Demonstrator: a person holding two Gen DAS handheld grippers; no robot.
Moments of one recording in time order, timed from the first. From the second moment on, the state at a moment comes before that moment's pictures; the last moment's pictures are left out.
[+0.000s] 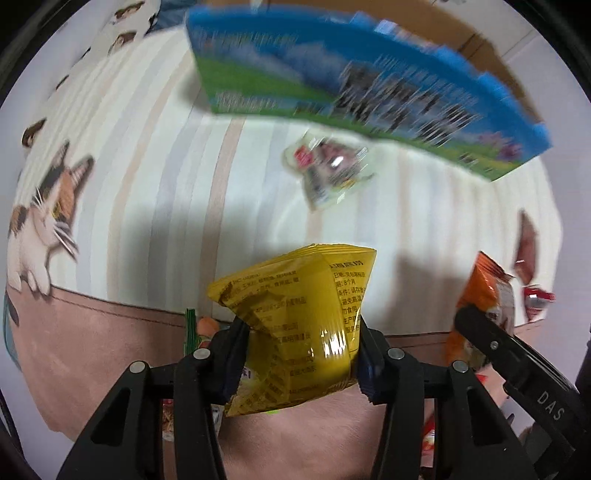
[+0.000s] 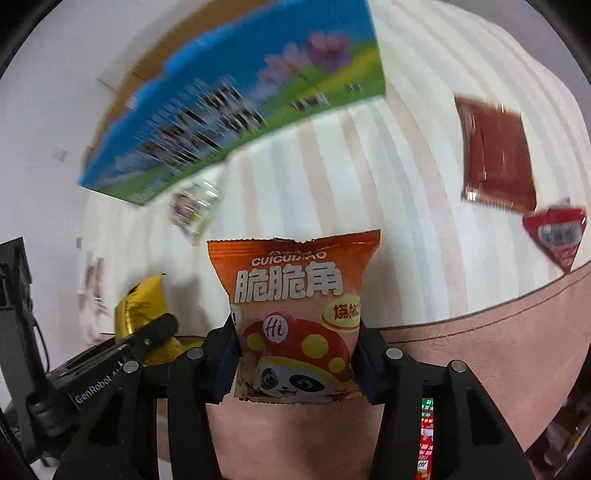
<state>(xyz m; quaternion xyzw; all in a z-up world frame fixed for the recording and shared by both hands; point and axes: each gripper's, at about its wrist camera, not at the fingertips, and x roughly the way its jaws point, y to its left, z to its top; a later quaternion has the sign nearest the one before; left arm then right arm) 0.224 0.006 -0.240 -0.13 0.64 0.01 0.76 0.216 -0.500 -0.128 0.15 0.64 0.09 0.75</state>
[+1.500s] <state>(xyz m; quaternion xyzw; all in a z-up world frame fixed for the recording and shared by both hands) 0.568 0.082 -0.241 -0.10 0.68 0.02 0.72 0.499 -0.496 -0.100 0.11 0.67 0.08 0.73</state>
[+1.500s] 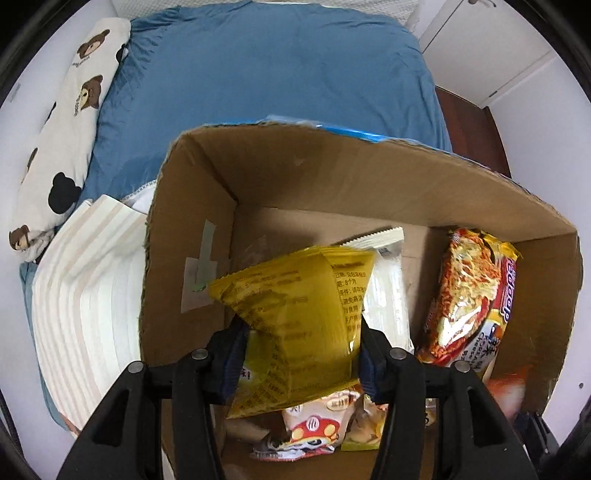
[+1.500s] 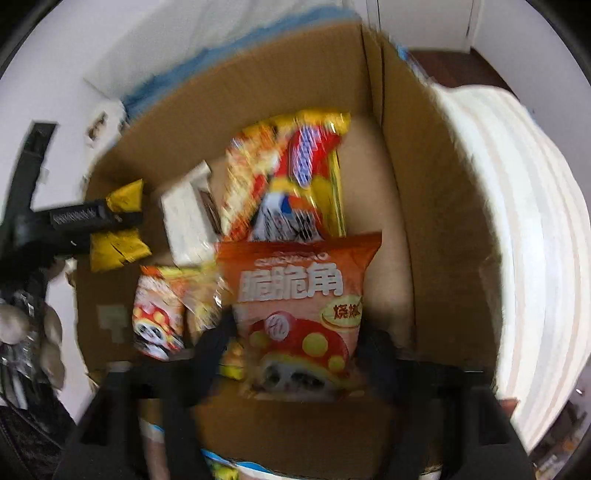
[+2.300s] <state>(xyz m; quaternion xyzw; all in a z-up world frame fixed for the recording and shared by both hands) 0.471 0.066 -0.162 -0.10 0.60 0.00 0.79 0.468 -0.486 -0.056 0.06 0.63 0.08 0.77</state>
